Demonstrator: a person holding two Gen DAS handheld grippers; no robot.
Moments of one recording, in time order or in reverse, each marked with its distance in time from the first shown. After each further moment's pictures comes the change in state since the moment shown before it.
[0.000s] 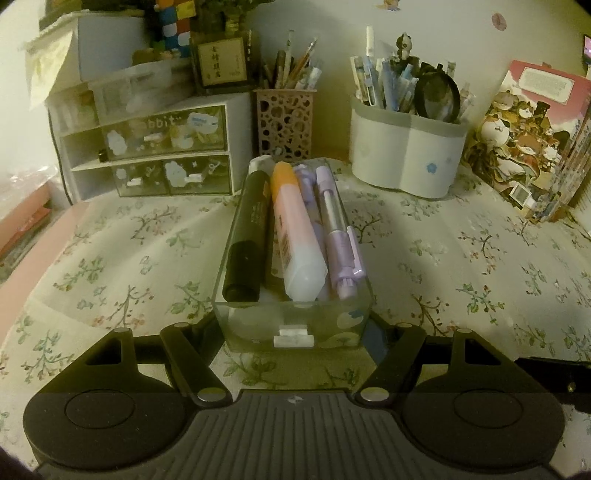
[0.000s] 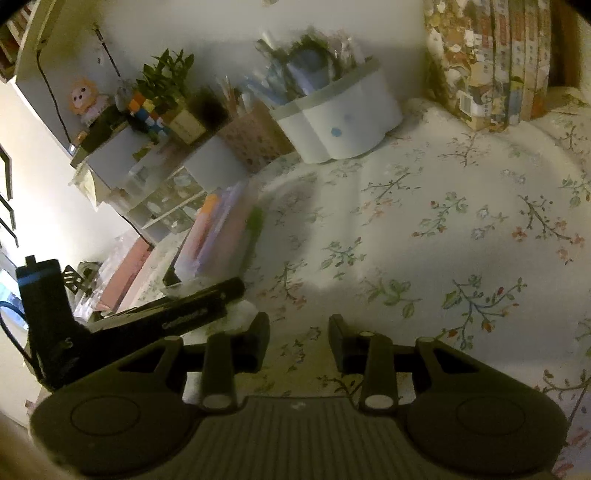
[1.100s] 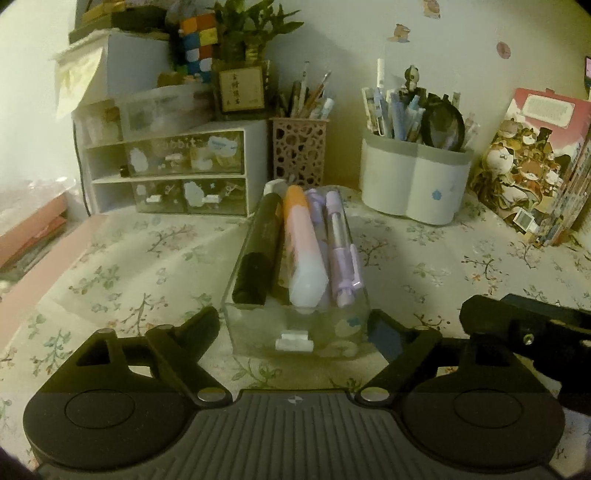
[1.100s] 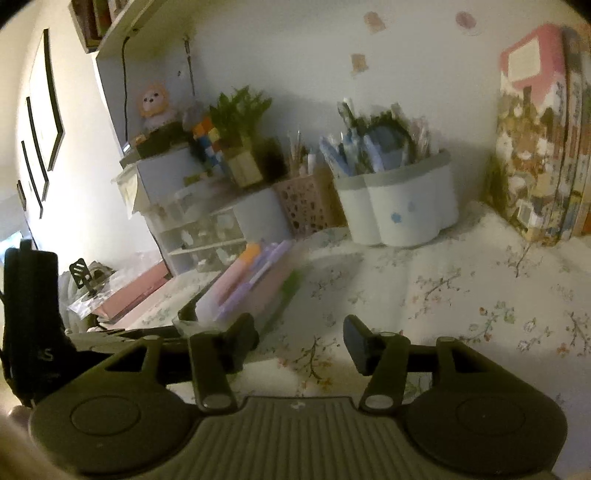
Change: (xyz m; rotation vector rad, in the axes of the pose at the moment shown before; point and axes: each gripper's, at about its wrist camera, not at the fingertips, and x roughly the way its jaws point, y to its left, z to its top) left arm -0.013 0.002 -0.007 -0.041 -0.097 0.029; right arm 0.018 0.023 -0.002 -0.277 -0.248 0.054
